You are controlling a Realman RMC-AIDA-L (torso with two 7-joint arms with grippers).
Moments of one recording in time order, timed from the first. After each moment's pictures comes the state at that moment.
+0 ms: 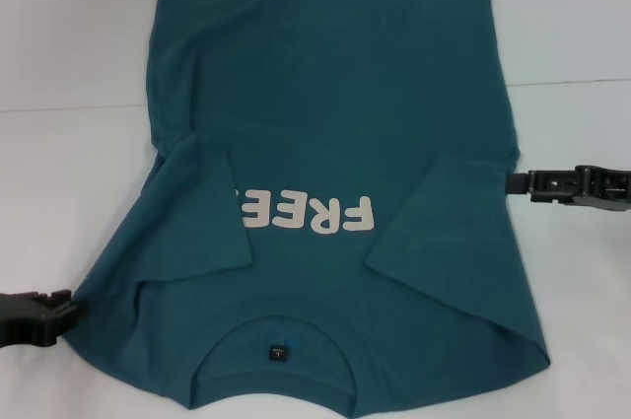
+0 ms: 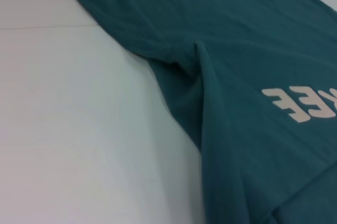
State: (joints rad) left arm -0.30 -2.16 0.77 0.98 2.21 1.17 -1.80; right arm 0.49 1.95 -0.71 -0.80 -2.06 -1.42 2.28
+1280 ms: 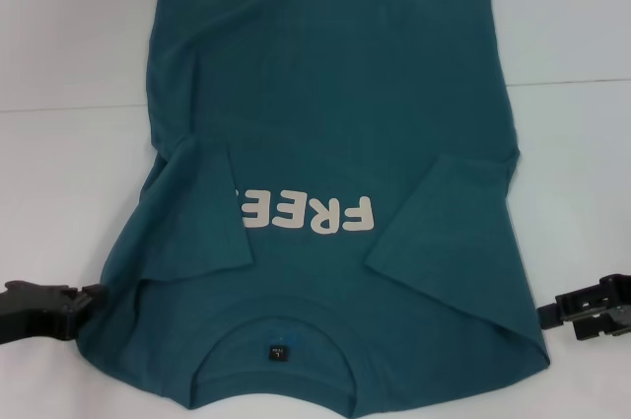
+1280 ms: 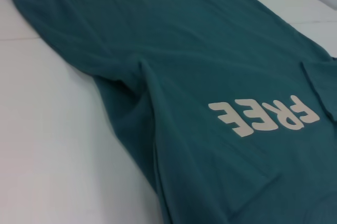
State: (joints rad) left arm -0.32 -2.16 0.76 1.02 2.21 1.30 -1.83; right arm 0.52 1.95 -0.71 -0.89 -2.45 -1.69 2.56
